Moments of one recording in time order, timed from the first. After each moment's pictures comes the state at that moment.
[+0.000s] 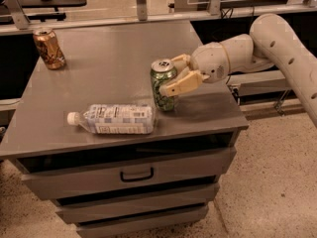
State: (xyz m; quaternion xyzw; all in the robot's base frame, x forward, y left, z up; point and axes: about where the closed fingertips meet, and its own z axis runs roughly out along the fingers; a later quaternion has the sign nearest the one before) arm 0.561 -0.022 0.903 -0.61 0.51 0.46 0.39
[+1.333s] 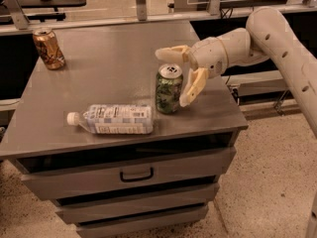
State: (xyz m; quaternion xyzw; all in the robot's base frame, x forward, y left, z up) arm 0.567 -0.021 0.907 -0.64 0.48 0.46 0.38
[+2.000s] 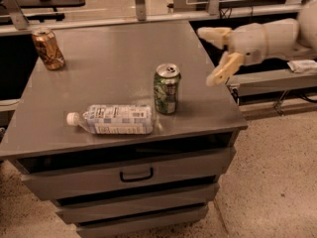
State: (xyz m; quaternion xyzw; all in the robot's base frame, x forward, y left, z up) arm 0.618 -0.107 0.936 -0.58 0.55 0.37 0.48
